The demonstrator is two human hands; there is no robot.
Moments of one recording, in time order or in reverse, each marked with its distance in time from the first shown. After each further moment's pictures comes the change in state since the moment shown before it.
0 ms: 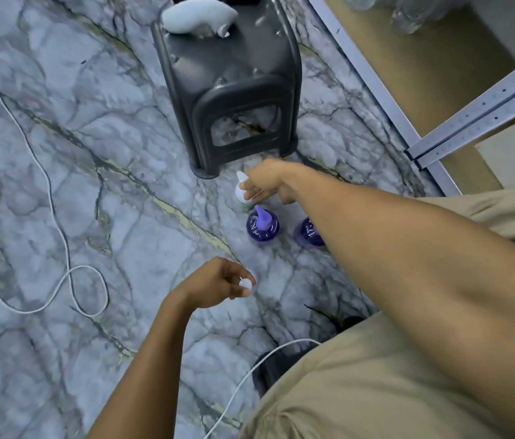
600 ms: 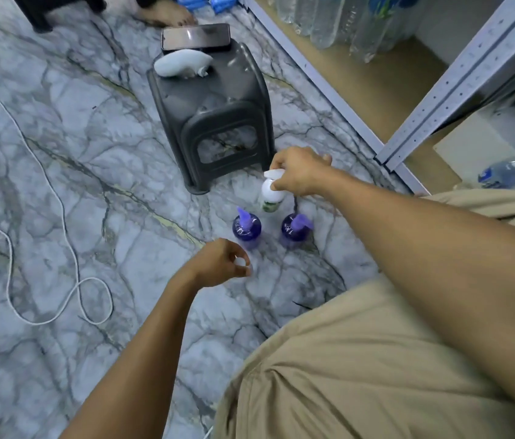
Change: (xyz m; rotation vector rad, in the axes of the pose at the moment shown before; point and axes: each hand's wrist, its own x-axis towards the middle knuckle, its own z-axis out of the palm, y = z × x) left_hand -0.027 0.073 0.013 0.366 0.206 0.082; right_hand -0.093 0.049 -0.062 -0.543 0.491 -0.290
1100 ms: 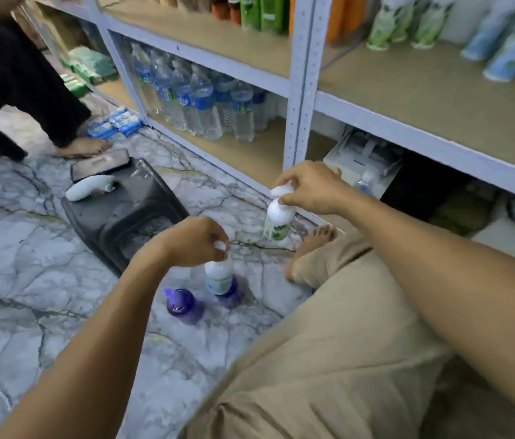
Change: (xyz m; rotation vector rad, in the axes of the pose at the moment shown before) left_hand 0.007 0.231 -0.069 0.584 0.006 0.366; right_hand -0.160 0.140 -0.144 0.122 0.396 0.043
